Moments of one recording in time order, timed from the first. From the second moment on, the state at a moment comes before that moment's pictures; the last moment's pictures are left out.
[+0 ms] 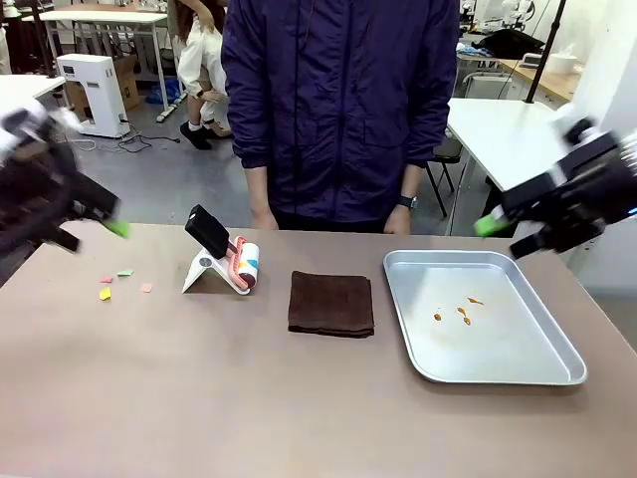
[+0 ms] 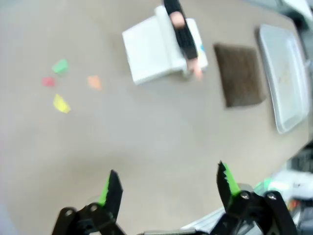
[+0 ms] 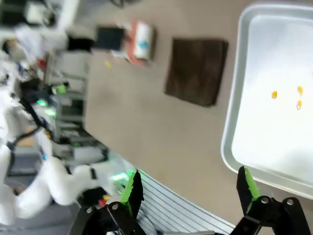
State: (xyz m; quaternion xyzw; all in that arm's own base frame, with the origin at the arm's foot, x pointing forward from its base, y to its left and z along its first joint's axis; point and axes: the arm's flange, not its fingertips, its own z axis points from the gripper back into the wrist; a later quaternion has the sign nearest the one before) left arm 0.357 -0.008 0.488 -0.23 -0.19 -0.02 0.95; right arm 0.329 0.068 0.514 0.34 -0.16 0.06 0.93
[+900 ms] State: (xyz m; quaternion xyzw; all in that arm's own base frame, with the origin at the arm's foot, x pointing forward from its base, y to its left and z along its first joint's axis) left arm 0.318 0.174 0.474 -0.51 -0.28 0.26 0.77; right arm 0.260 -0.173 0.518 0.49 -0.28 -0.18 0.80
